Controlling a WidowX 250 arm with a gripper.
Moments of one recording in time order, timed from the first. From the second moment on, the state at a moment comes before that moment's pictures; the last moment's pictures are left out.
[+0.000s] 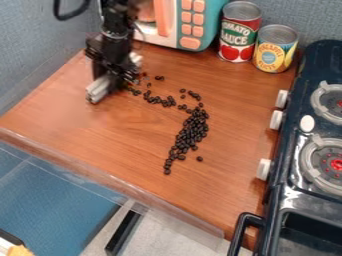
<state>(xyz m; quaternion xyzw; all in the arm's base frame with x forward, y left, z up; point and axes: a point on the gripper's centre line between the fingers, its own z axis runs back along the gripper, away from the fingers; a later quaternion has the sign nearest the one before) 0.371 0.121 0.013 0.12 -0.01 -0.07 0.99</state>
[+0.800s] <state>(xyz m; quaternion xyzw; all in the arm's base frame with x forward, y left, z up) 0.385 0.057 0.007 0.13 -0.03 -0.13 0.98</state>
